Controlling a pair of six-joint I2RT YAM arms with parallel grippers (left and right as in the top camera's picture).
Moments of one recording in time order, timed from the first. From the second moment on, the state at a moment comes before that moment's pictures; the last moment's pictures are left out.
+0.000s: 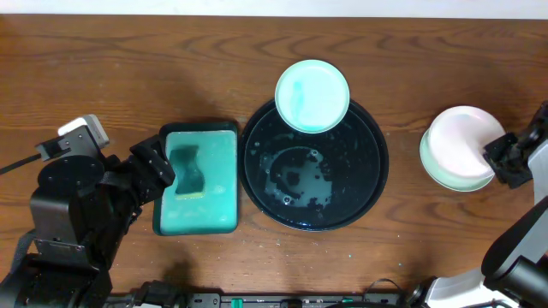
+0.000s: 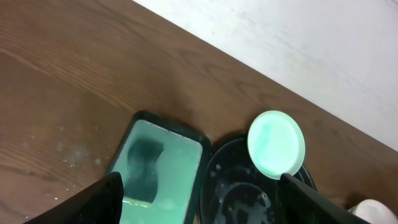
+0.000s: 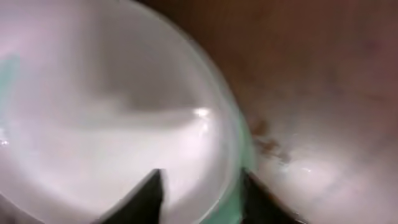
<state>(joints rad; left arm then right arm) -0.18 0.83 1.35 -1.10 -0.13 -0.59 -0.56 1.73 1.19 -0.75 0.01 0.53</state>
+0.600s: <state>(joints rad) -0.18 0.83 1.35 -1.10 -0.13 -0.59 0.05 1.67 1.19 -0.34 -0.26 0.12</state>
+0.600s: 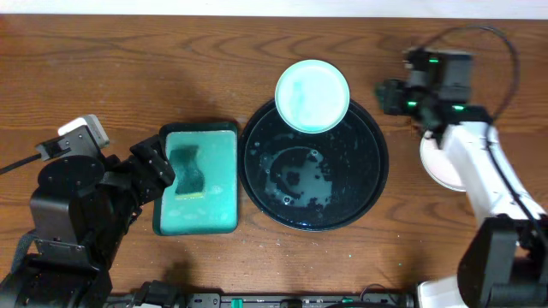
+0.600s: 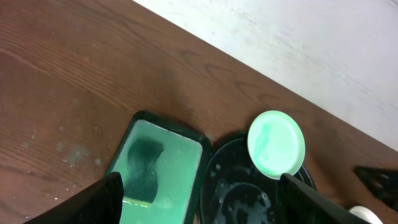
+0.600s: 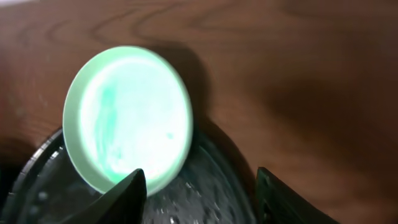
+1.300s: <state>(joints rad) -0.18 0.83 1.35 -1.10 -0.13 -0.59 0.21 2.01 1.19 -0.02 -0.04 0.04</state>
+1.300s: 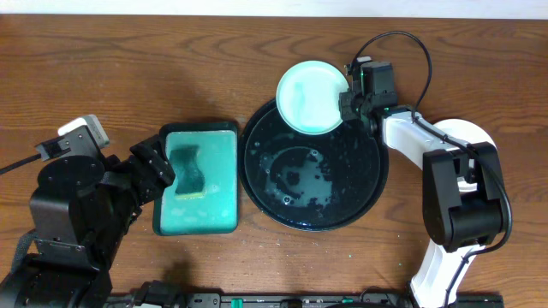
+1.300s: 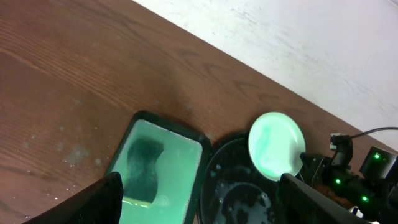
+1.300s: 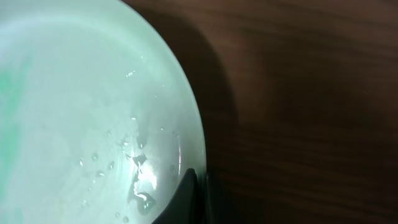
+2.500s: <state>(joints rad) -0.18 1.19 1.35 -1.31 -0.22 -0.63 0.26 1.85 1.17 -0.85 -0.10 0.25</state>
